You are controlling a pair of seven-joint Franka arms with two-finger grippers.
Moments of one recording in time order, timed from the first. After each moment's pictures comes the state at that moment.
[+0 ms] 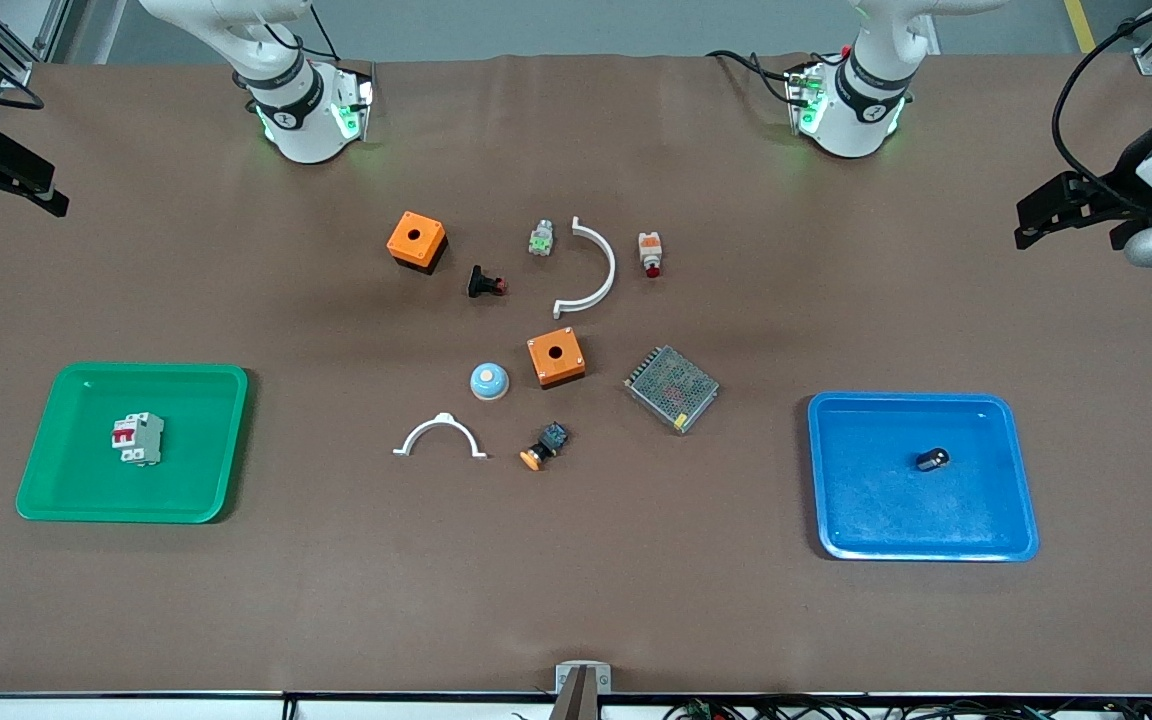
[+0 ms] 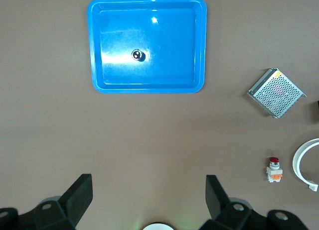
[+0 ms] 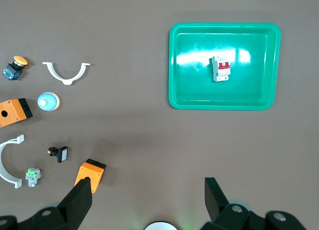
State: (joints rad) left arm -0.03 0.00 -0.06 -1.51 0.02 1.45 -0.05; right arm 0.00 -0.09 -0.05 -1.54 0.03 1.42 -0.04
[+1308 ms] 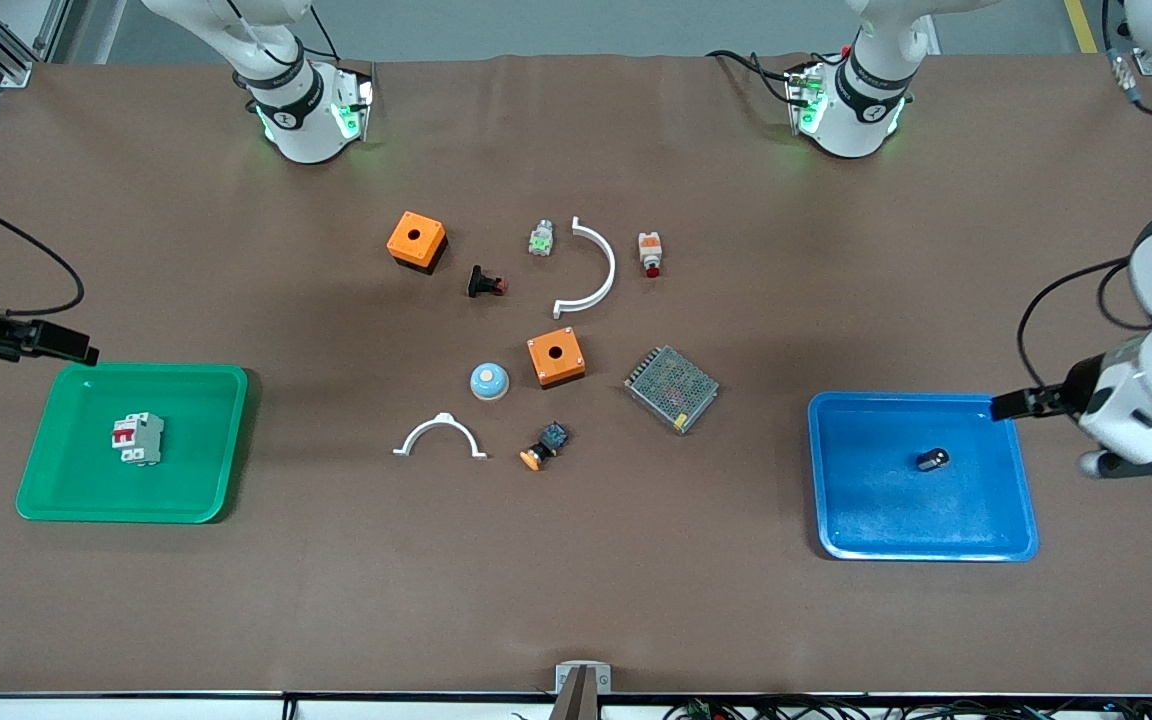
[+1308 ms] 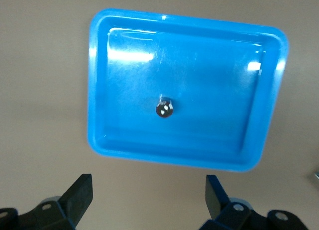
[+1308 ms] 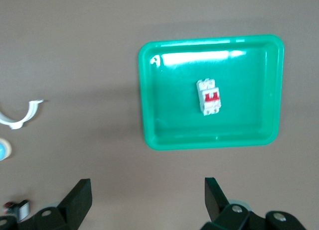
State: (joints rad) left arm 0.09 0.43 -0.05 -1.57 0.03 1.91 -0.04; right arm -0.10 0.25 -0.06 -1.53 0.02 1.71 -0.11
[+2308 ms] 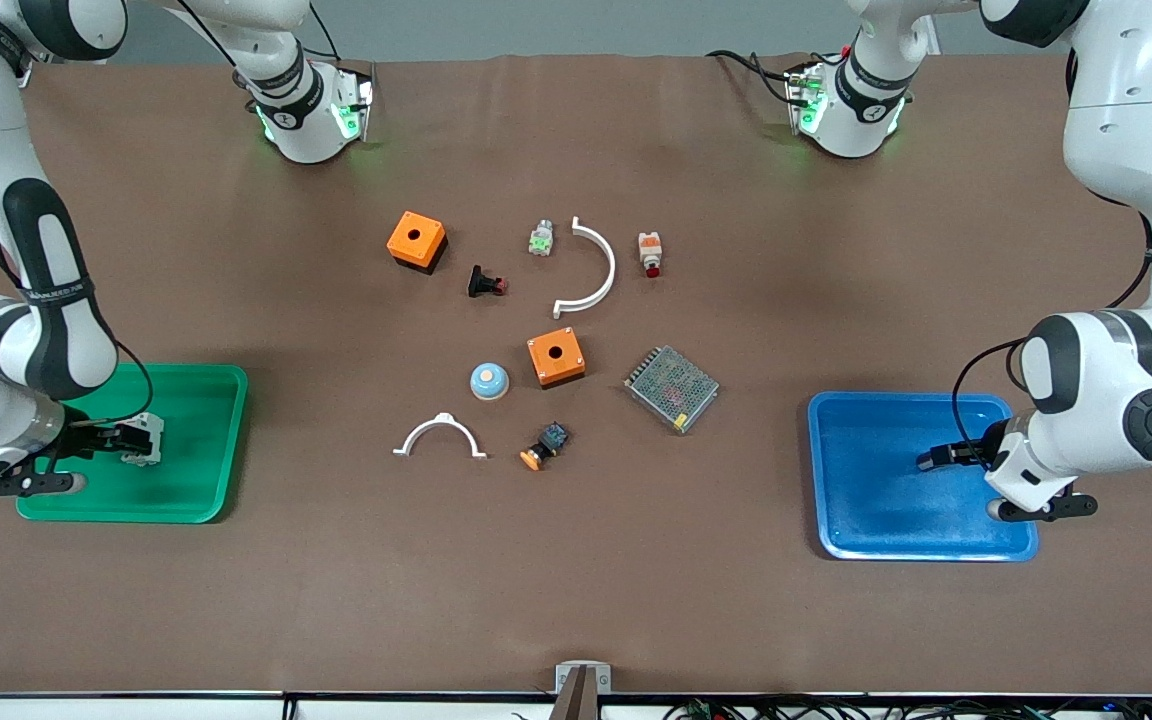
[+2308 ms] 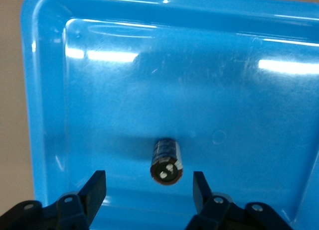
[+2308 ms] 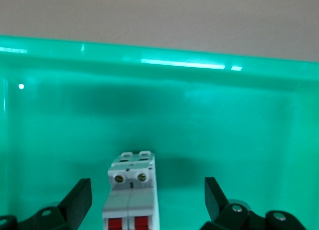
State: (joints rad) left arm 0.10 0.67 -0.05 -1.58 0.04 2.15 -0.05; right arm -0.26 0.66 -0.05 -1.71 0.02 2.37 -0.38
